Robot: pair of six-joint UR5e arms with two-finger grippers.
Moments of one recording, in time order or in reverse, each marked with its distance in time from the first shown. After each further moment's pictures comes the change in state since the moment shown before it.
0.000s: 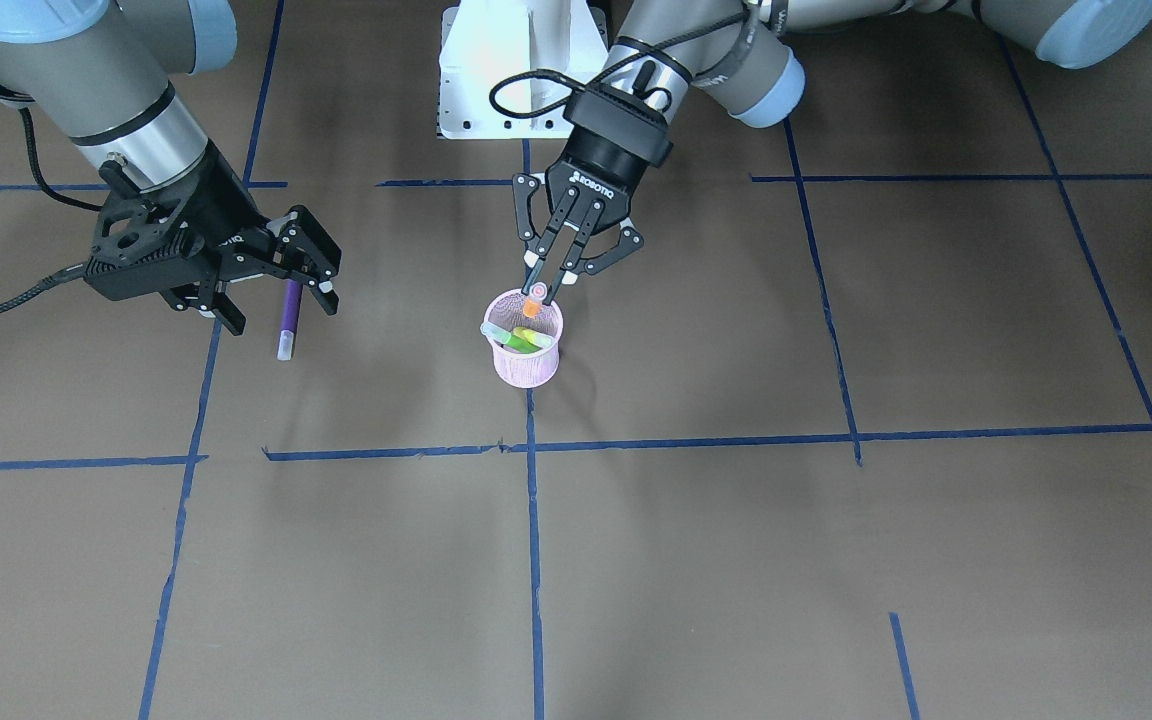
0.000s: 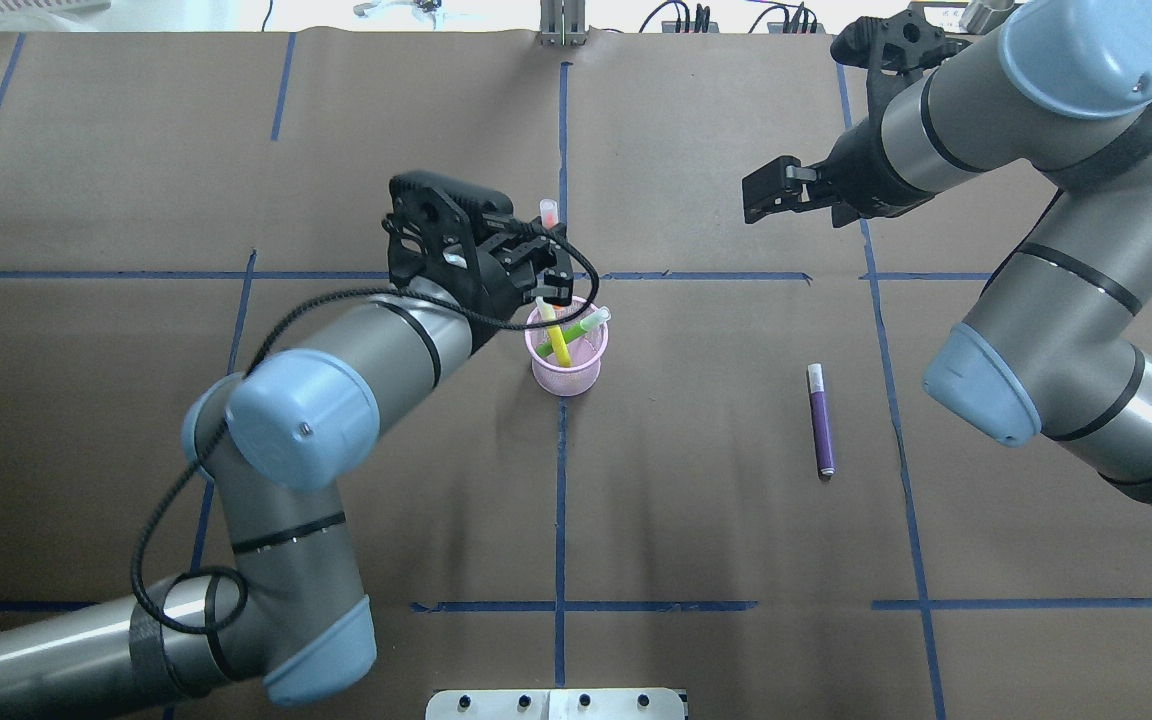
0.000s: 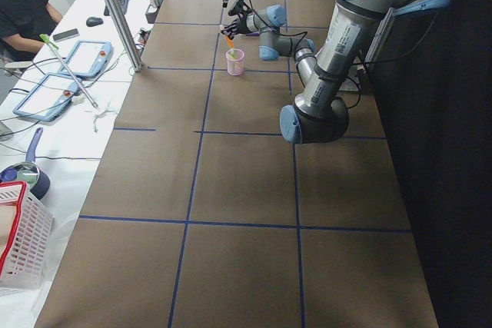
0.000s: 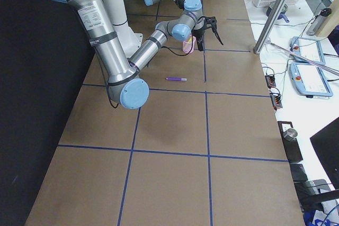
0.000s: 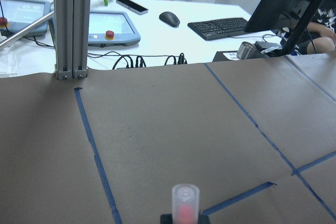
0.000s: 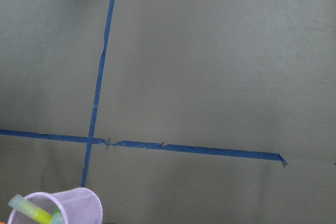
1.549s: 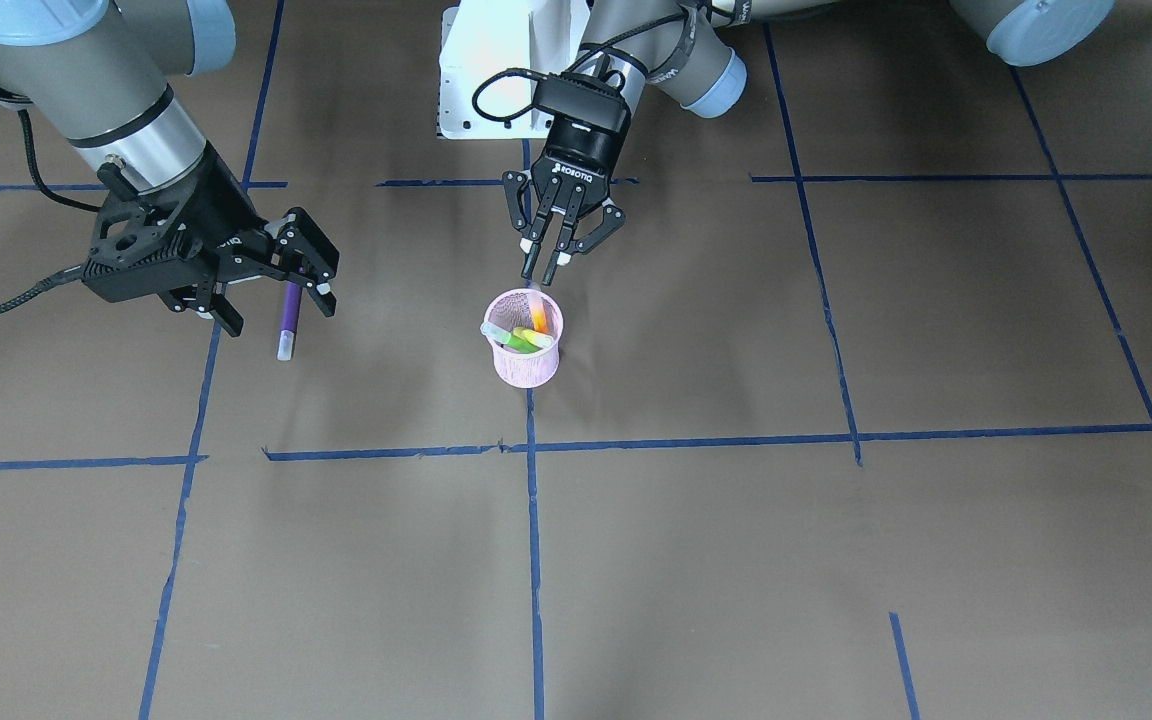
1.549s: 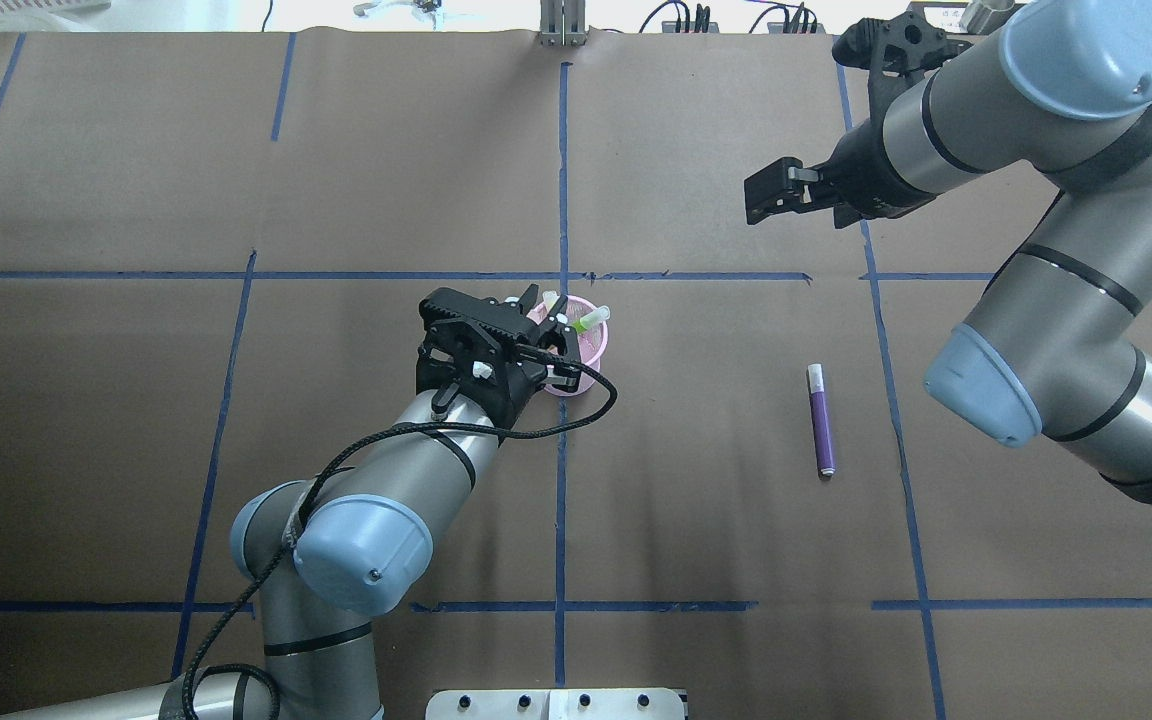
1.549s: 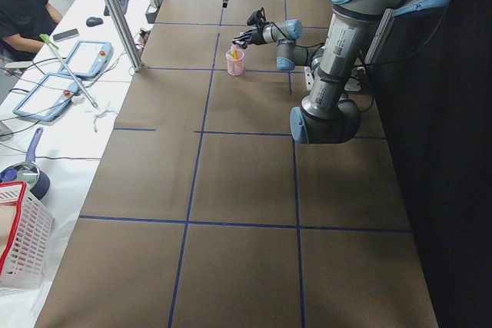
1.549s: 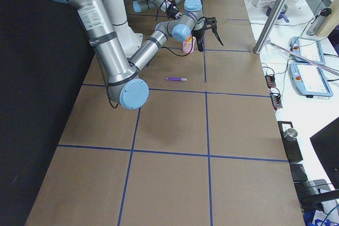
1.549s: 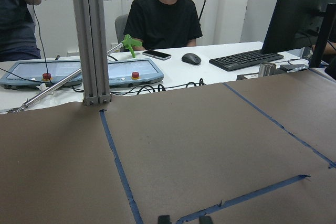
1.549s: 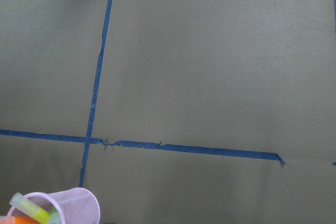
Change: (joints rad) left arm 0.131 0.027 0.061 -0.049 0.233 0.061; right arm 0.000 -0.003 -0.001 0.000 0.000 -0.001
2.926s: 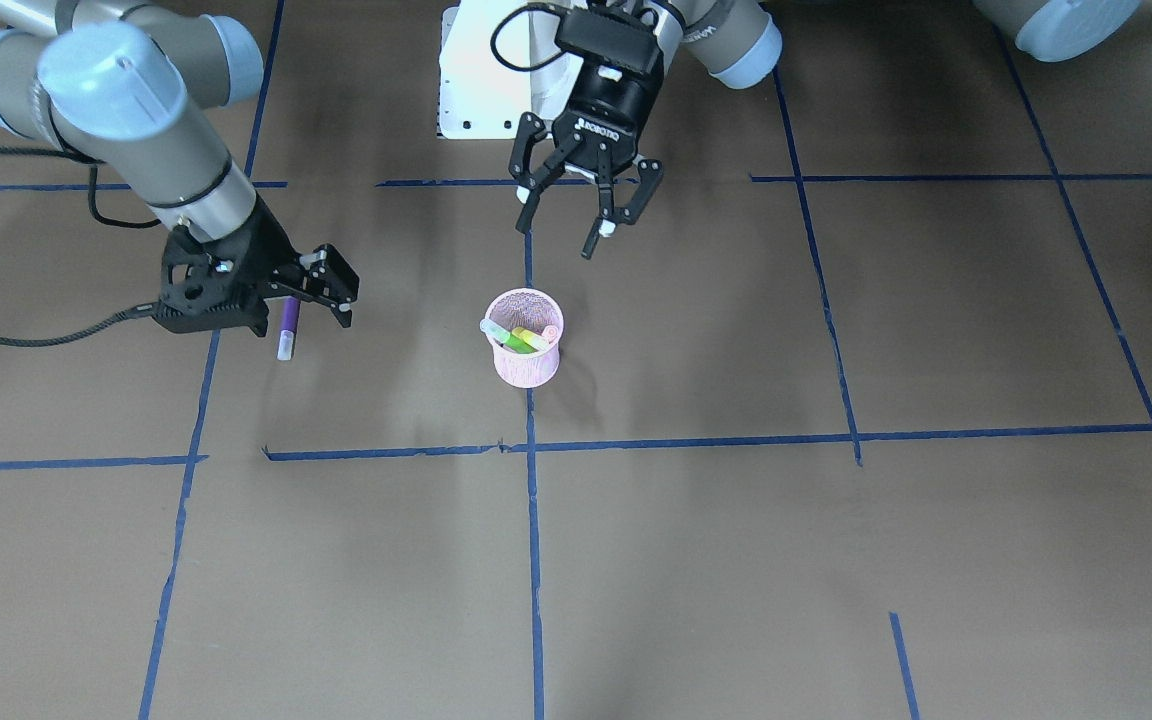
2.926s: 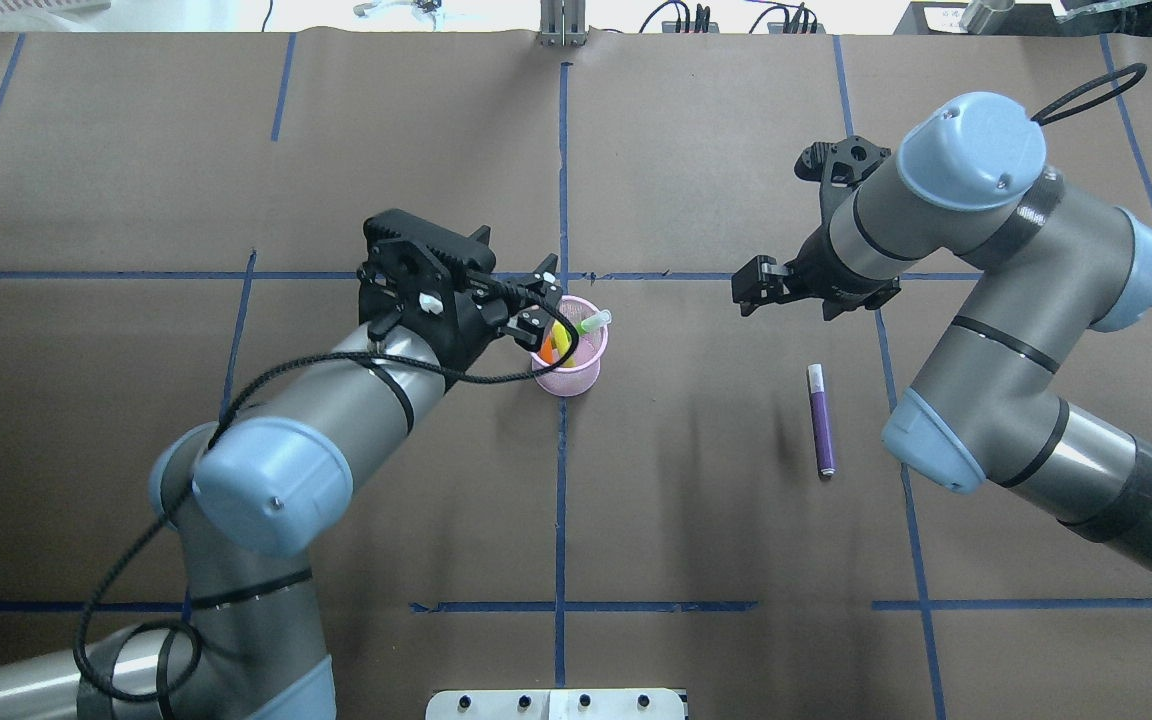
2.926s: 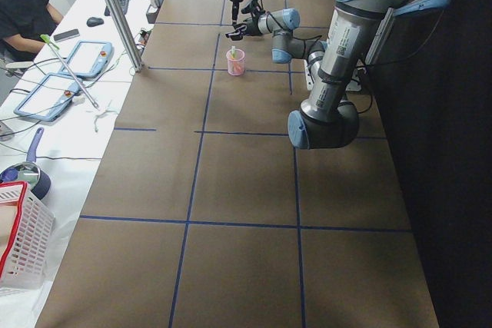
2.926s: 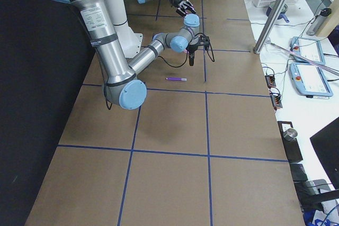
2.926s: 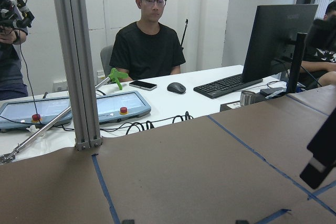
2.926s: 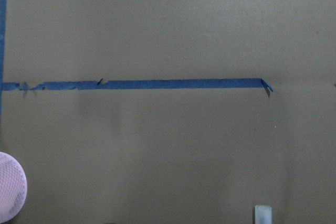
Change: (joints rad) left arm -0.124 0.045 -0.158 0.124 -0.202 0.025; right arm -0.112 -0.034 -0.137 -0.014 0.019 0.061
